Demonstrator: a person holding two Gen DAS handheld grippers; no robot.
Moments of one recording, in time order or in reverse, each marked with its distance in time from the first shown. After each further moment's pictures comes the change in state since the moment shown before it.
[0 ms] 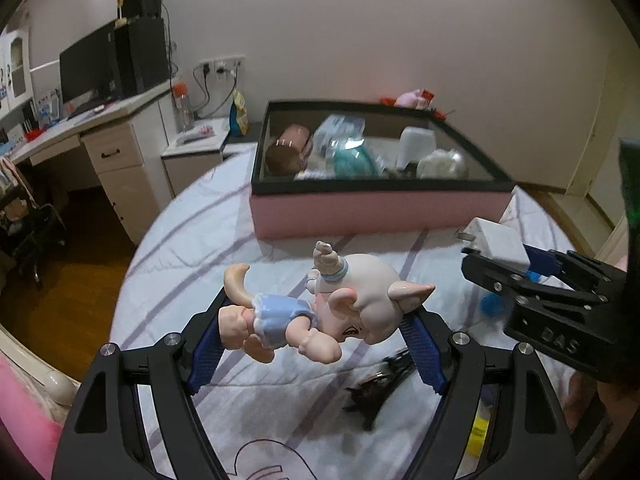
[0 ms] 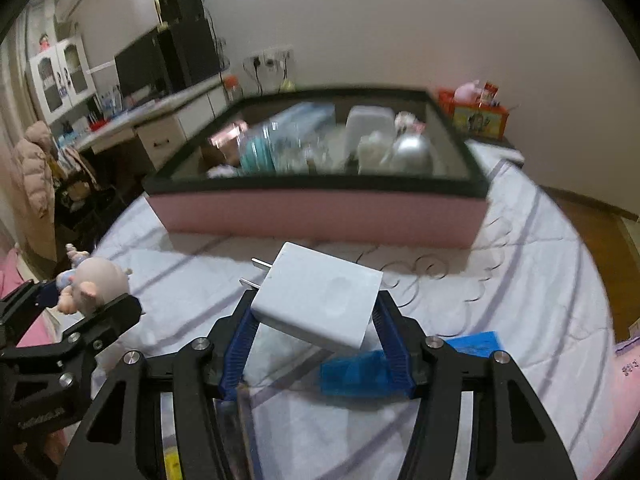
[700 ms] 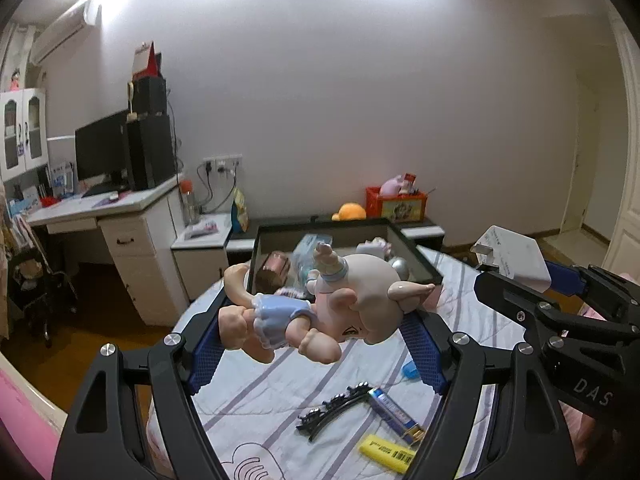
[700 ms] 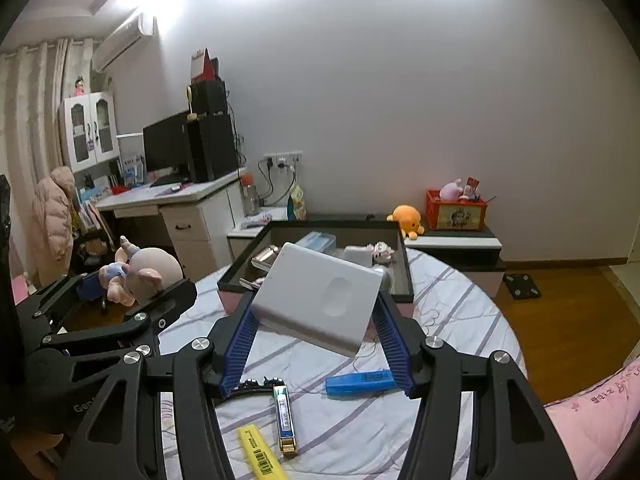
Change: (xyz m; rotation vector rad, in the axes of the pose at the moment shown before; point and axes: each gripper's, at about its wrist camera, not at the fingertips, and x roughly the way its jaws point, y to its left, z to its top) left arm -0.125 -0.044 0.023 0.065 -0.330 0.015; right arm -0.154 0.019 0.001 -0.038 -0.348 -0.009
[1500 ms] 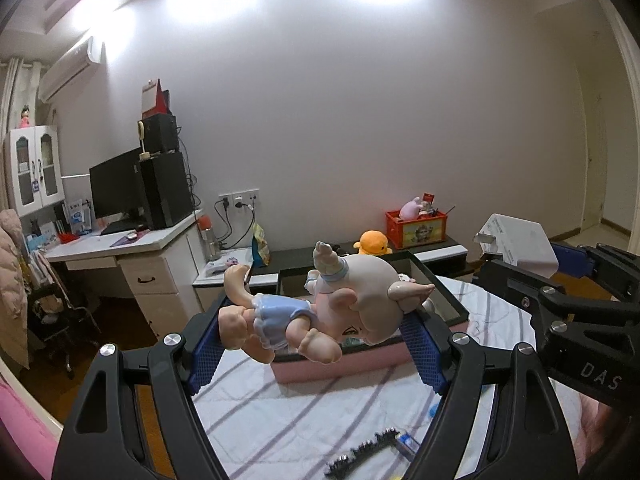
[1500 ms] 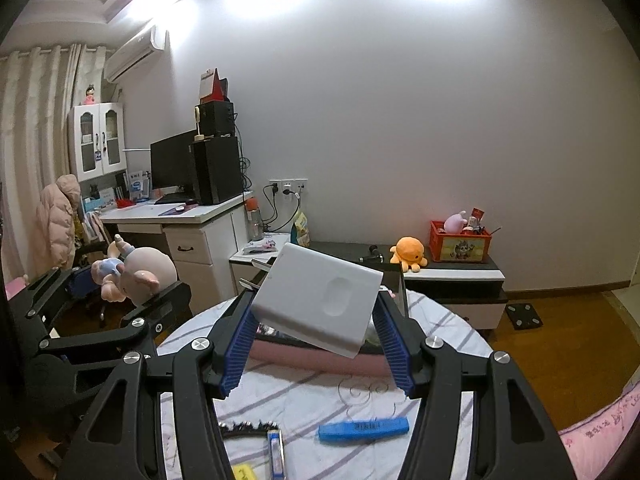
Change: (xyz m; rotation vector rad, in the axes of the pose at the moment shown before) left arm 0.018 0.000 0.034 0.072 -0.086 0.082; right arm 0.013 -0.004 0.032 -0.043 -0.082 0.013
